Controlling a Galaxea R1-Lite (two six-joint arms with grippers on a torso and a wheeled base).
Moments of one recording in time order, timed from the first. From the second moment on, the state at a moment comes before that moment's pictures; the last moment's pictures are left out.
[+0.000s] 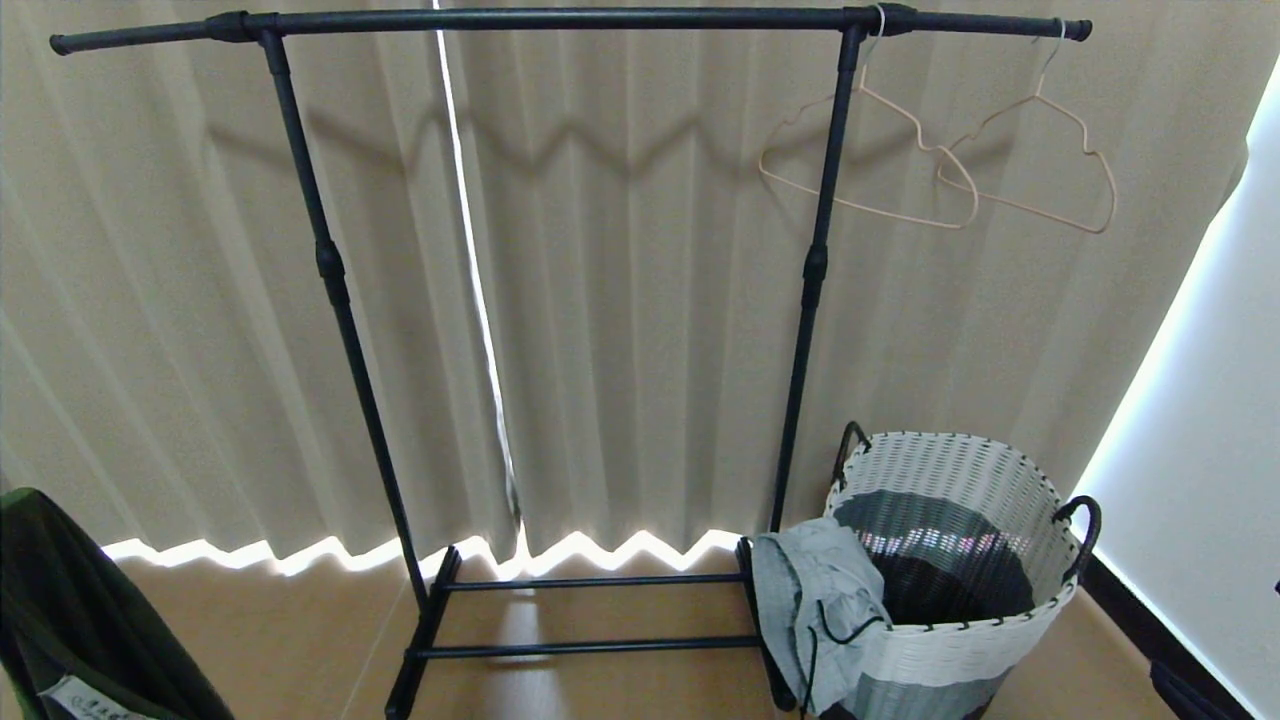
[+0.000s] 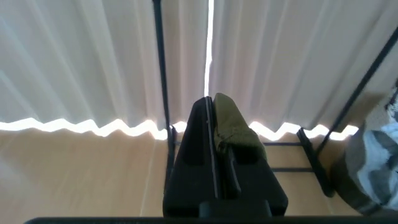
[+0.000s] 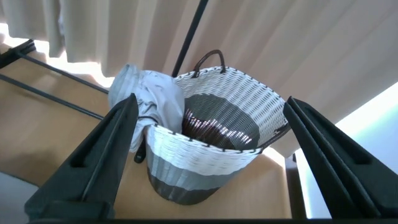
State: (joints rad) left arm -0.05 0.74 -0.43 -0.18 0.10 0.01; right arm 0.03 0.66 -0.07 -0.39 0.14 -0.35
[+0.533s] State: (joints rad) left arm -0.05 0.72 -0.35 -0.18 0.01 0.05; right arm 0.01 0.77 -0.16 -0.40 0.13 -0.31
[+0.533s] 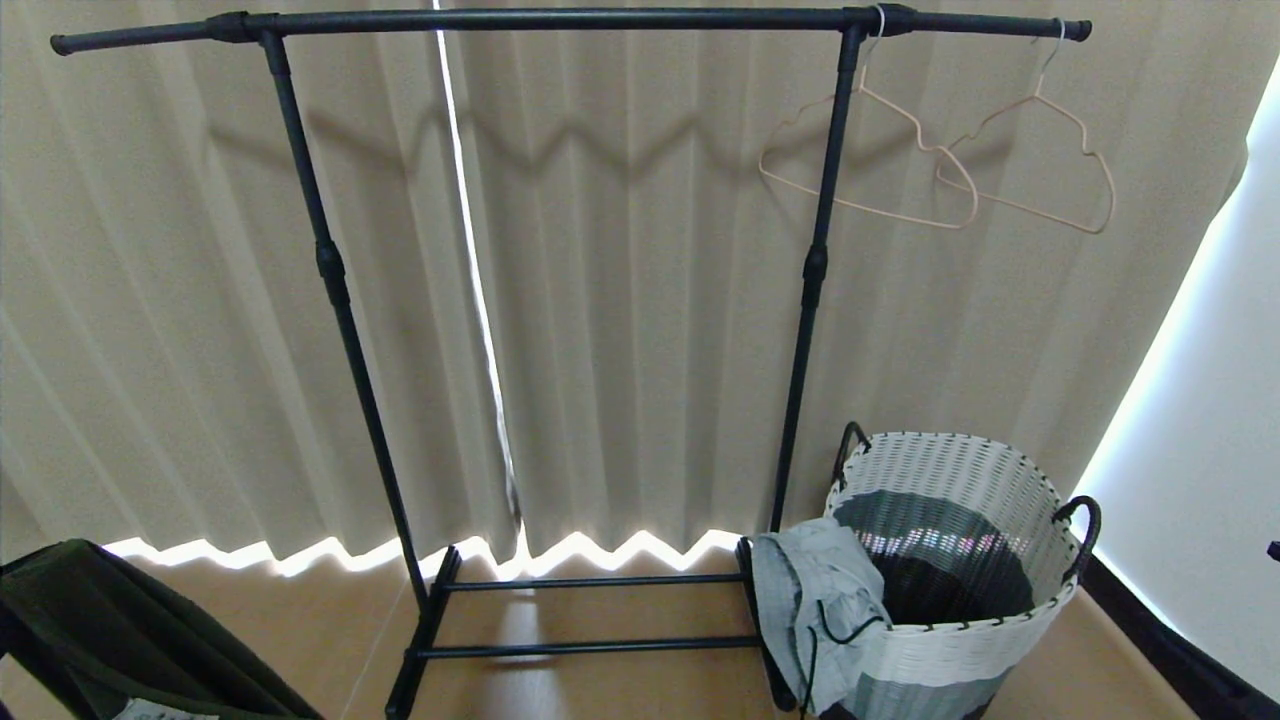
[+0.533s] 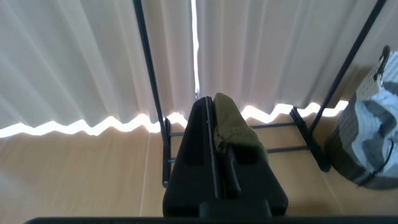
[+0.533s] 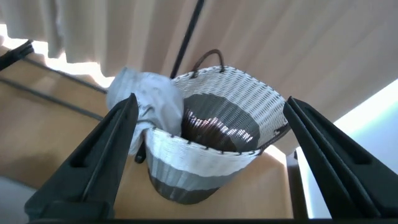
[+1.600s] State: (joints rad) left arm -0.05 0.72 -0.31 -0.19 -0.06 0.06; right arm -0.03 0.84 -0.13 -0.40 0.03 -0.19
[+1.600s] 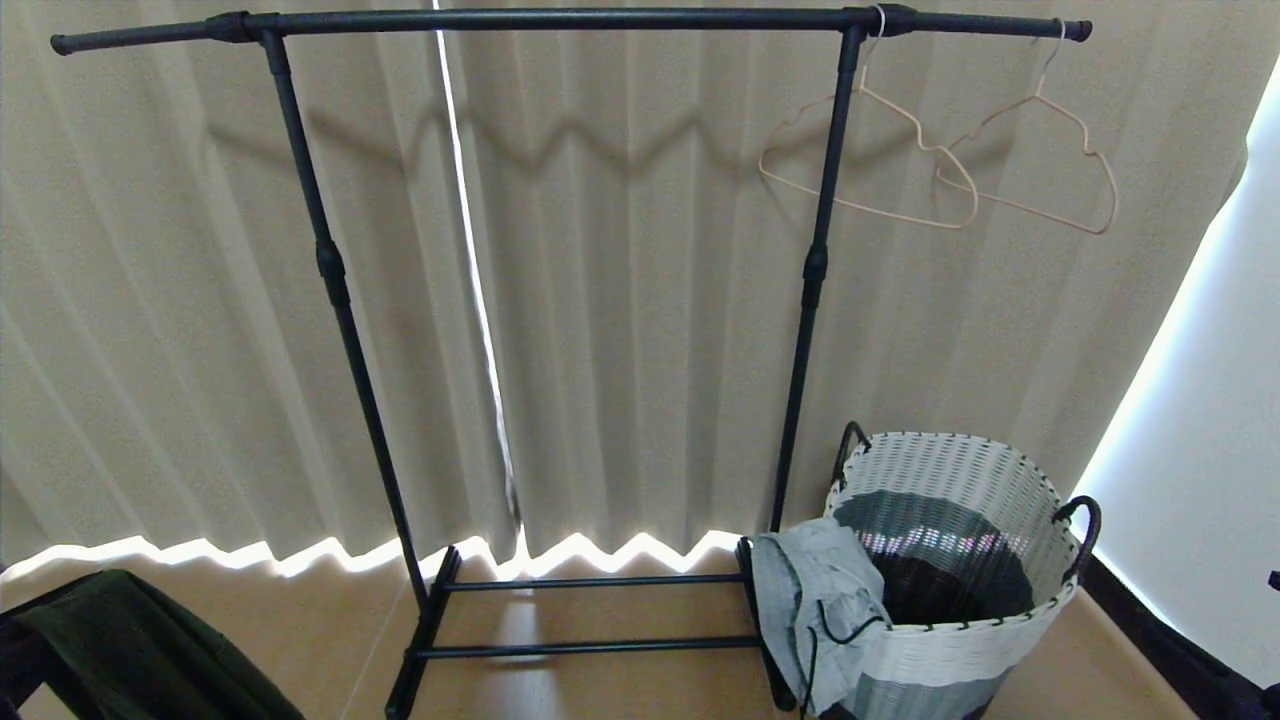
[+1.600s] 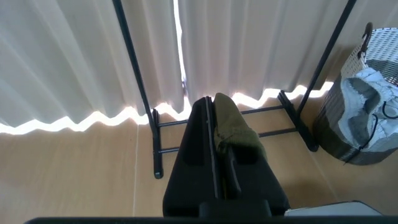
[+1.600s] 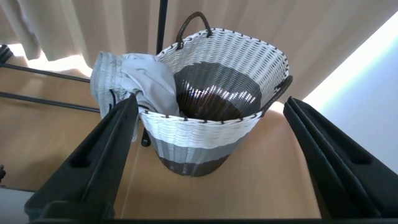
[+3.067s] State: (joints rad) left arm -0.05 0.75 -0.30 -0.19 -0.06 0.05; right arm -0.03 0.85 -0.15 -0.40 0.03 -0.19
